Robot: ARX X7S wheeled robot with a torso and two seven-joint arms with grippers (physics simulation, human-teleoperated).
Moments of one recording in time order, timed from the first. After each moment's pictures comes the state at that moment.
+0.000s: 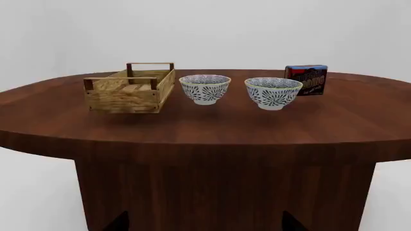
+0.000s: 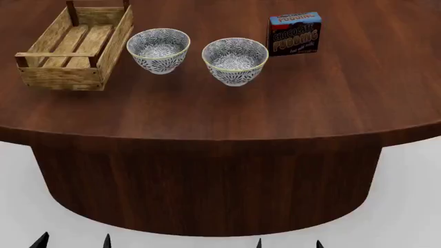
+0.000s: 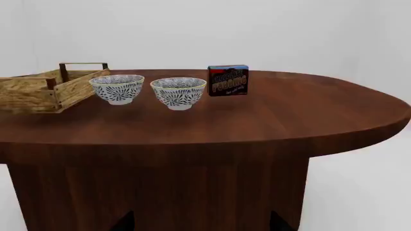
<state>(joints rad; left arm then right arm) 0.00 0.00 0.00 0.00 0.00 0.00 0.00 0.00 0.00 0.00 0.00 0.00 0.00 0.00</state>
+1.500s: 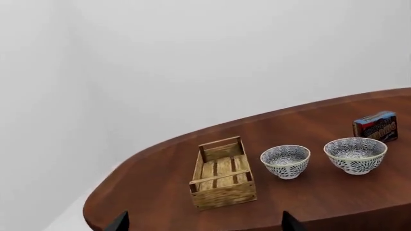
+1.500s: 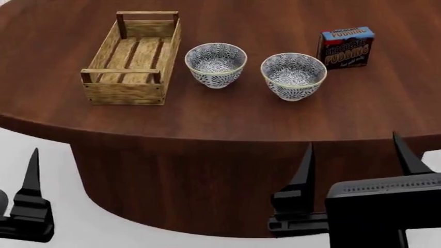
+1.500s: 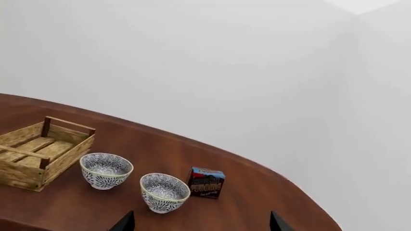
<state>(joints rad) -0.31 -0.18 0.06 1.01 0.19 -1.17 0.12 0.28 0.27 -0.07 -0.87 -0.11 0.96 0.02</state>
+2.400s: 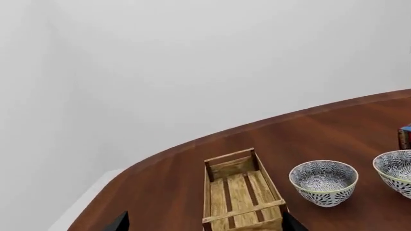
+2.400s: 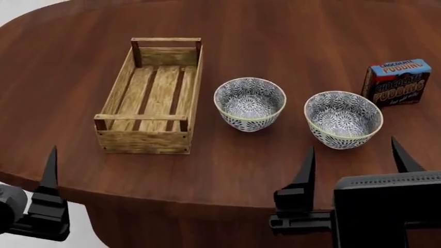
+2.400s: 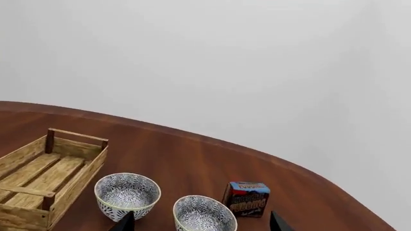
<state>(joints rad) -0.34 -0.17 0.12 0.99 0.19 -1.17 0.12 0.30 0.24 -0.03 -0.84 -0.06 1.00 0.02</state>
